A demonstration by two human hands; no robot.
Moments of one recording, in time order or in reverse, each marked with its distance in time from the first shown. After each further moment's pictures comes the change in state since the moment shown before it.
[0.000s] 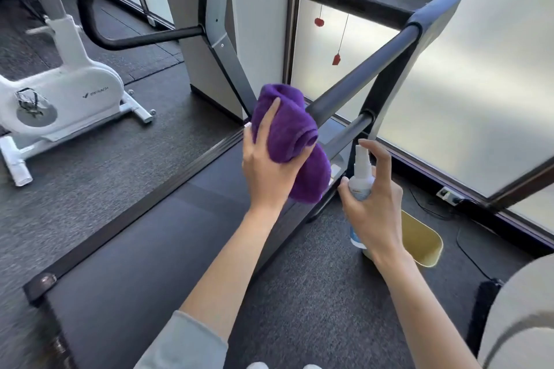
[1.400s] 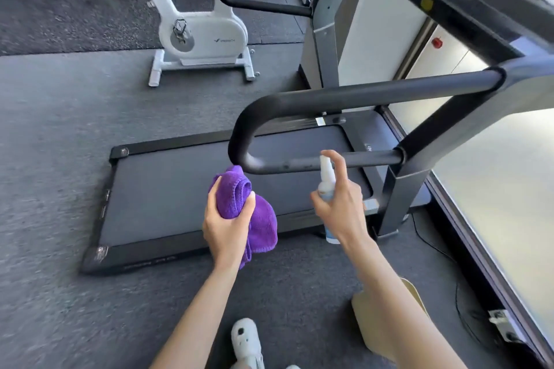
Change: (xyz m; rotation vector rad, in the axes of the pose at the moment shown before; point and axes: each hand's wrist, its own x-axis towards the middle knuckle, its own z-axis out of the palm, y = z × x) left_hand -0.144 0.022 0.110 0.085 0.754 -0.750; right_hand 0.117 0.123 -0.039 0.003 -0.726 -0.261
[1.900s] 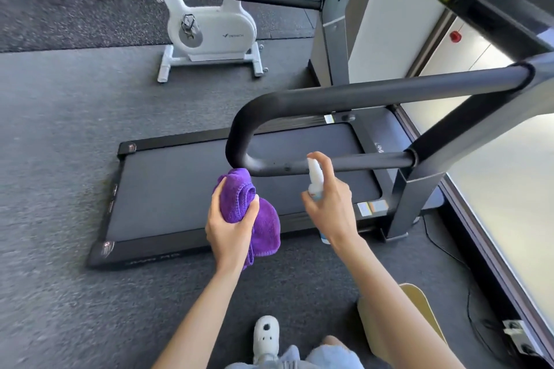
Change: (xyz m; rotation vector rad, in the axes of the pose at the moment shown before) left_hand 0.004 -0.012 0.017 0.014 0.014 0.036; right_hand 0.018 0.012 0.026 0.017 -0.057 -0.030
